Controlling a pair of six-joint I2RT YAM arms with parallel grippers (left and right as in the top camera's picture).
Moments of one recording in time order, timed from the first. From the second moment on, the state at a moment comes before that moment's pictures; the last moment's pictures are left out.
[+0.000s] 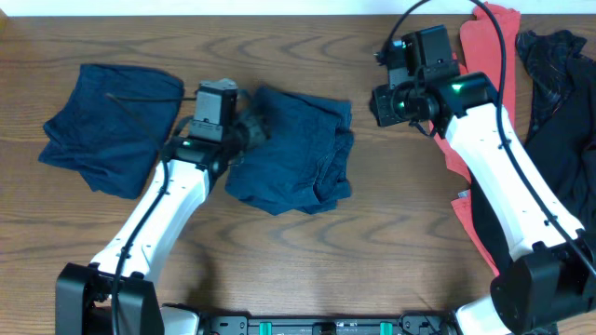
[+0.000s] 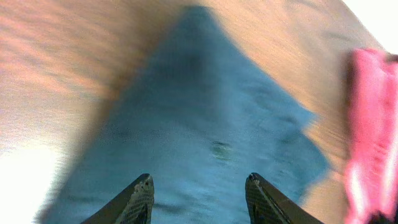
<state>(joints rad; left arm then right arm) -0.23 1.51 1.02 -0.41 0.13 -0.73 0.30 1.70 1.53 -0.84 -0.24 0.03</state>
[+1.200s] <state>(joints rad) -0.27 1.70 1.04 -0.90 0.31 -0.72 0.40 2.13 1.72 -0.72 0.04 0.02</state>
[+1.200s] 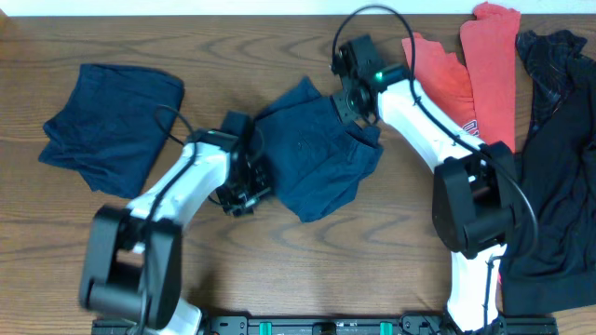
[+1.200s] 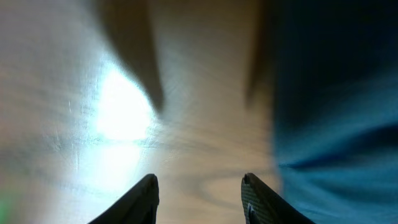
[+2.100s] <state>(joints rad) -0.13 1.85 1.05 -0.43 0.16 -0.46 0.41 1.92 1.37 -0.78 -0.17 0.14</state>
